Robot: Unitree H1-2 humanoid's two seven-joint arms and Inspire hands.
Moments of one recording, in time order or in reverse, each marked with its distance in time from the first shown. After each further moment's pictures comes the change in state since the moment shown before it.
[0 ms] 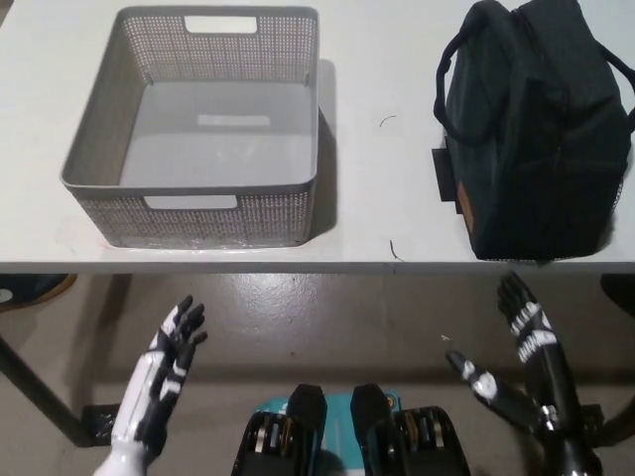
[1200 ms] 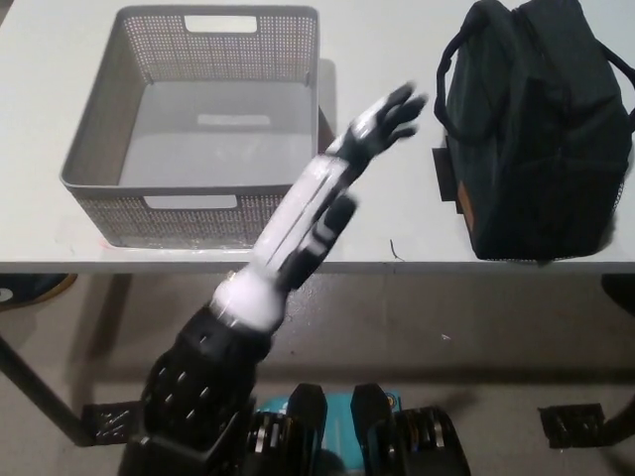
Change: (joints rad) left_arm -0.519 -0.151 -0.211 -0.344 0.065 0.253 -0.079; right_arm -0.207 -0.118 -0.311 -0.351 0.103 0.090 -0.080
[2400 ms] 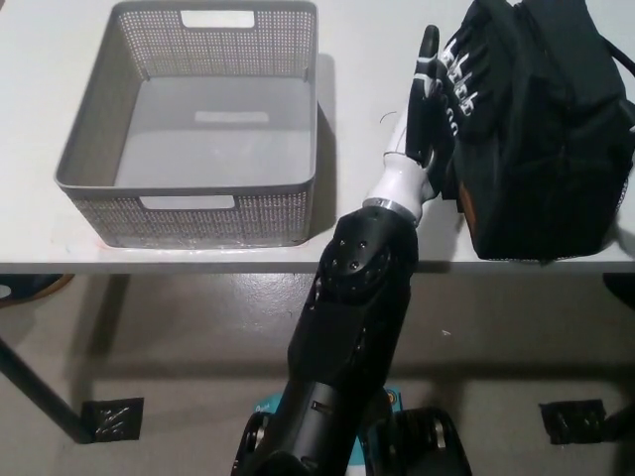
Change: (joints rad) left_arm -0.363 -0.320 0.305 0.814 -0.139 0.049 0.181; right_arm -0.355 -0.106 0.025 0.479 0.123 0.181 0.076
